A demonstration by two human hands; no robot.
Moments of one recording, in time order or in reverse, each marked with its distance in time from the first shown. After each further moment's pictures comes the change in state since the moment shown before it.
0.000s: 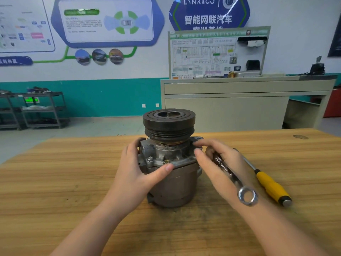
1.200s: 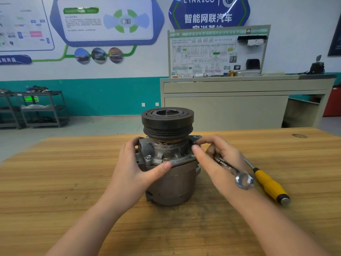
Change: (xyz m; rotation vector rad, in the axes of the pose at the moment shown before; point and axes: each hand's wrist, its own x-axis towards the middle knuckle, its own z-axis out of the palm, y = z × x) left_hand 0.001 0.004 -0.001 0.015 -0.002 -0.030; right_hand 0.001 0.007 0.002 0.070 0.012 -0.008
